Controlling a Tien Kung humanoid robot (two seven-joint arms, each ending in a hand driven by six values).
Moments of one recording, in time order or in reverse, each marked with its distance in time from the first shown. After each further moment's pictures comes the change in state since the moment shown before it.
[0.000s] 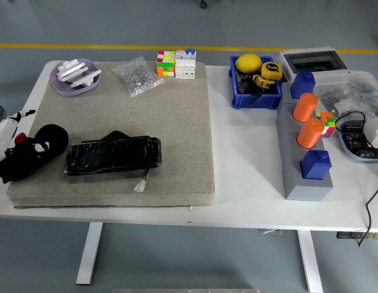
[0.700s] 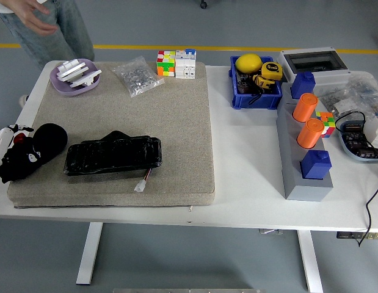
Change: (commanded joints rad) left arm -0.024 0.010 0.018 0.094 0.054 0.027 0.010; right arm 0.002 0.003 0.096 0.000 -0.070 0.000 0.023
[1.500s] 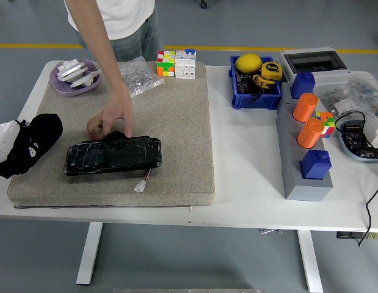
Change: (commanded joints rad) left arm 0.058 0.019 0.020 -0.195 0.159 0.036 0.082; right arm 0.004 -0.002 0.009 0.000 -0.001 -0.001 0.010
